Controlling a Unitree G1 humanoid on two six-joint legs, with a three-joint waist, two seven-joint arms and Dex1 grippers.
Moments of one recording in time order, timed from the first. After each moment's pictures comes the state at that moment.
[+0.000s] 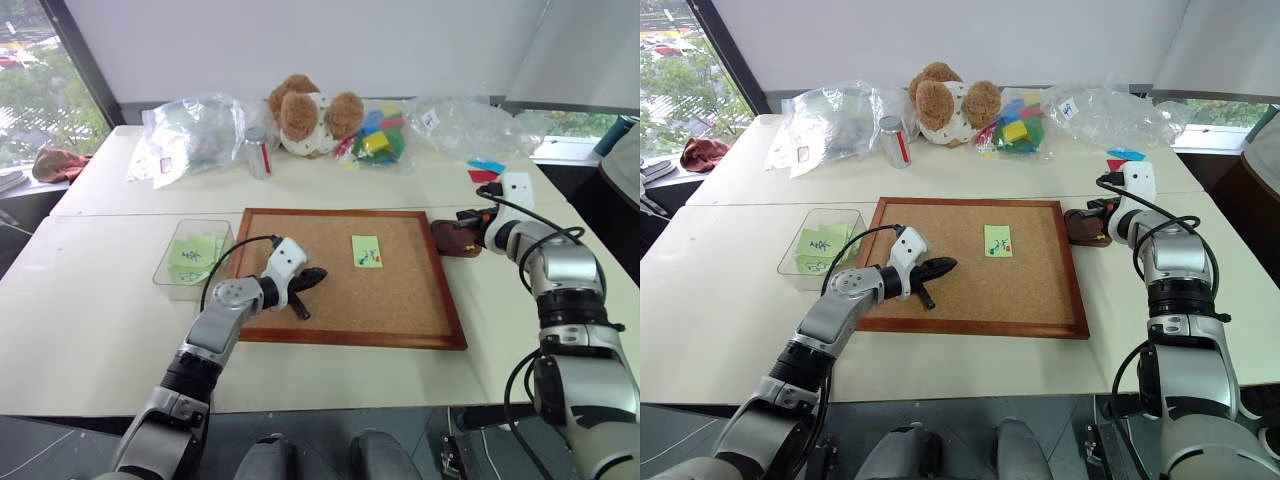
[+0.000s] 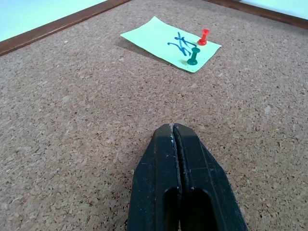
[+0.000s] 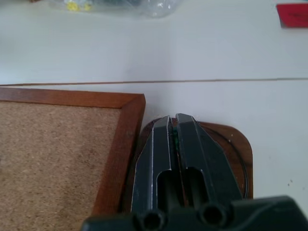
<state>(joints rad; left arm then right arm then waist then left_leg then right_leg) -0.49 0.26 -0.22 0.22 -0.13 0.30 -0.72 -0.80 -0.60 -0.15 0.61 0.16 0.55 0.49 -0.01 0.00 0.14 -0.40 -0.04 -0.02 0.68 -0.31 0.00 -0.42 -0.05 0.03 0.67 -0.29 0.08</state>
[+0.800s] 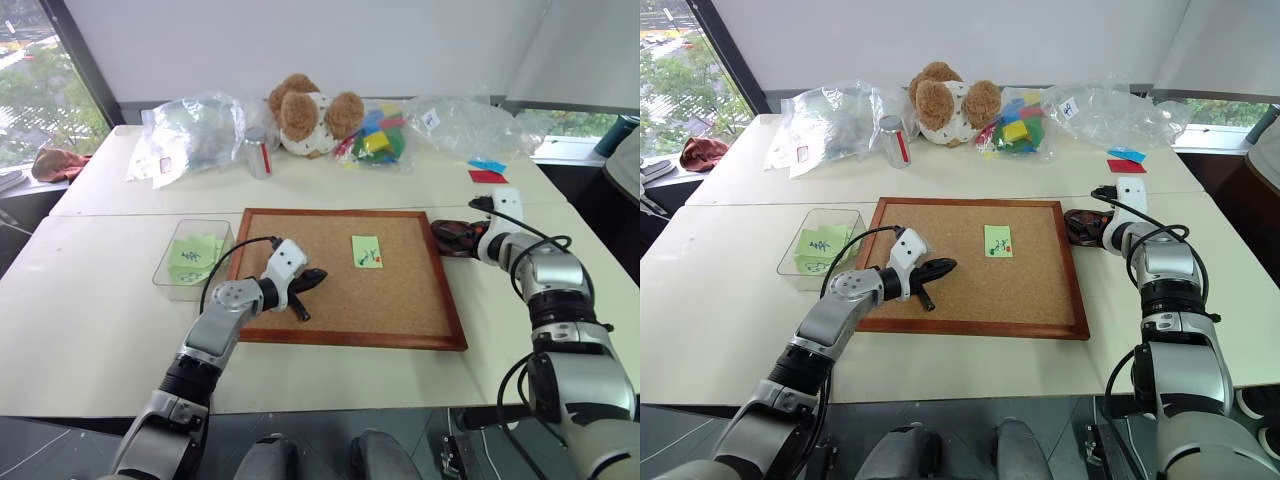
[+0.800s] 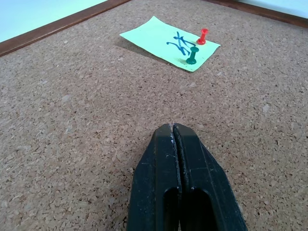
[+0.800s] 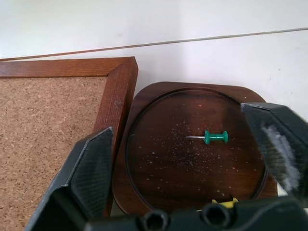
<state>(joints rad) -0.47 0.27 -0.22 0.19 -0.12 0.30 -0.71 -0.81 -0.59 -0.14 0.70 0.14 0.53 0.50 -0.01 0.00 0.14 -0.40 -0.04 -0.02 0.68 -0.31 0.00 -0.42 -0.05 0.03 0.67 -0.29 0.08</state>
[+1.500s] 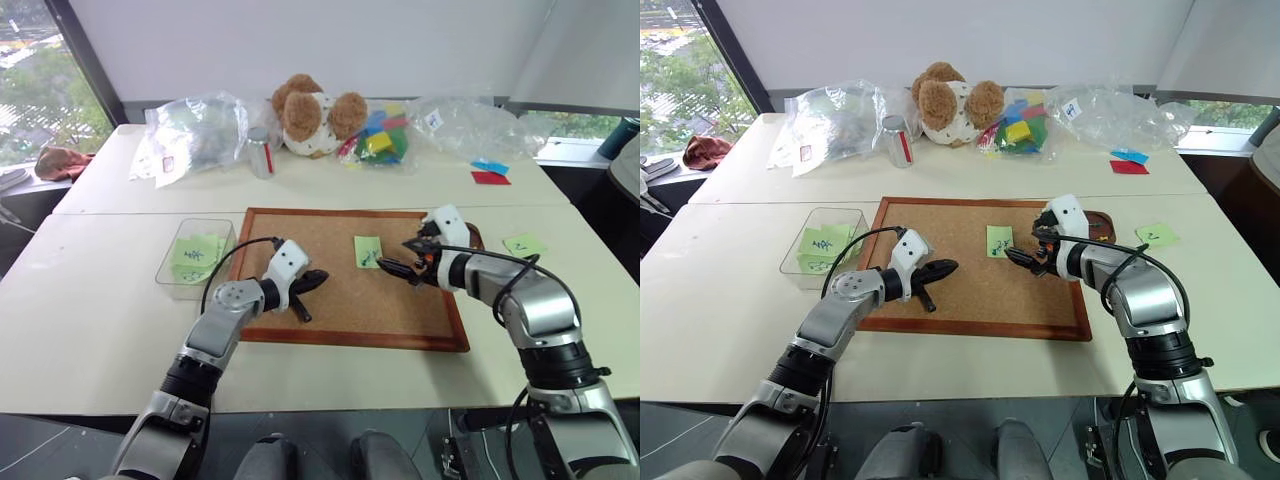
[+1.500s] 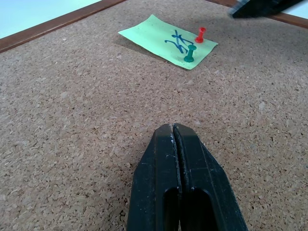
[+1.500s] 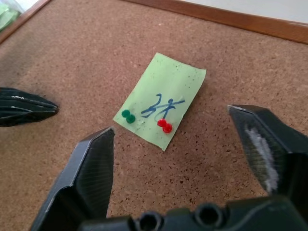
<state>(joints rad) -0.47 0.26 -0.22 0.18 -0.12 0.32 -0.72 -0.52 -0.53 0.04 -0.08 0.26 0.85 0.60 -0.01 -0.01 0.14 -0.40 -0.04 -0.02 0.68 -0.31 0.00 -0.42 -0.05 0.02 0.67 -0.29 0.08</state>
